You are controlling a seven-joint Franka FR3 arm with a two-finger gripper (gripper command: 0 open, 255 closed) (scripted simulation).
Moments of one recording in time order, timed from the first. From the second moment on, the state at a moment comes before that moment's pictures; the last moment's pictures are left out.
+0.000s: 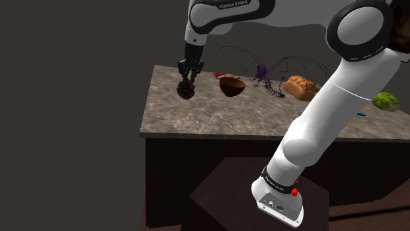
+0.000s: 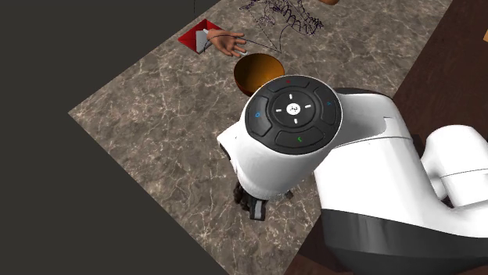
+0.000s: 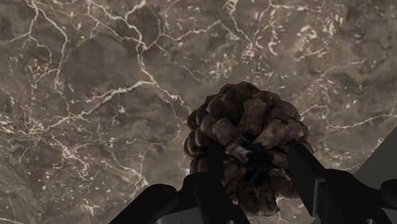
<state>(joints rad) 0.00 -0.13 0.01 -2.02 0.00 1.92 0.19</state>
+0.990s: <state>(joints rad) 0.00 -0.13 0.01 -1.82 0.00 1.71 0.19</state>
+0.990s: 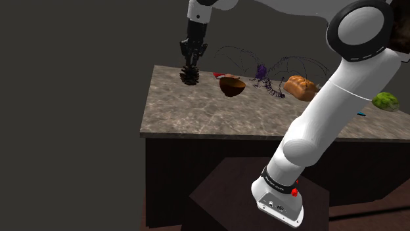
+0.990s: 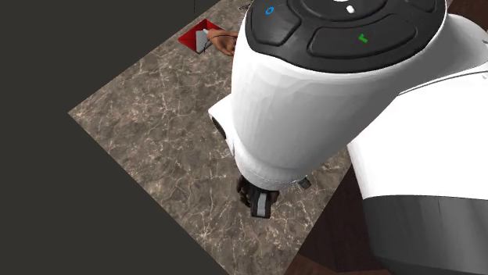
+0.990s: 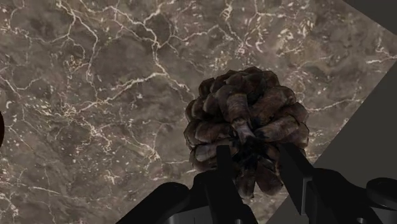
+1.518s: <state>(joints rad) -0.05 -0.15 -0.06 -1.79 0.00 1.66 0.07</state>
